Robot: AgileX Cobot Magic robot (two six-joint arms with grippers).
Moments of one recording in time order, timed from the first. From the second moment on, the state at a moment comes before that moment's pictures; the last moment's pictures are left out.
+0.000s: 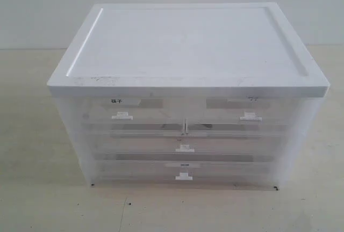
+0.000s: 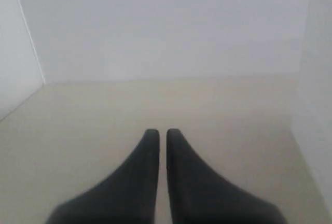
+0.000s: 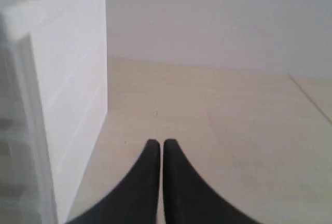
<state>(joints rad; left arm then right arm) 0.14 0.00 0.00 -0.01 0.16 0.05 0.04 0.01 0.00 -0.08 0.21 0.00</state>
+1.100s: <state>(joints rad) -0.08 1.34 -0.46 1.04 -1.12 -0.85 0.04 0.37 -0.21 -0.83 -0.76 0.80</state>
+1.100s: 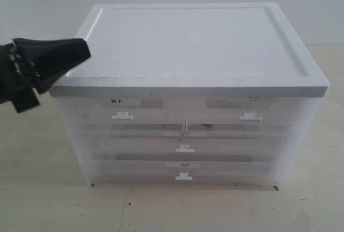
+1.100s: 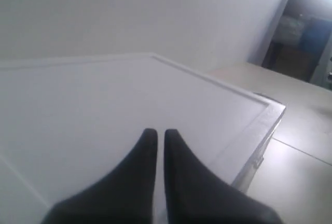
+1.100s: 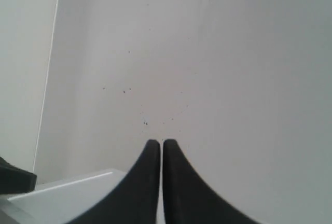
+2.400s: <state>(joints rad) -0.20 1.09 -0.57 0.98 -0.50 -0.80 0.27 1.16 -1.11 -1.57 0.56 0.87</state>
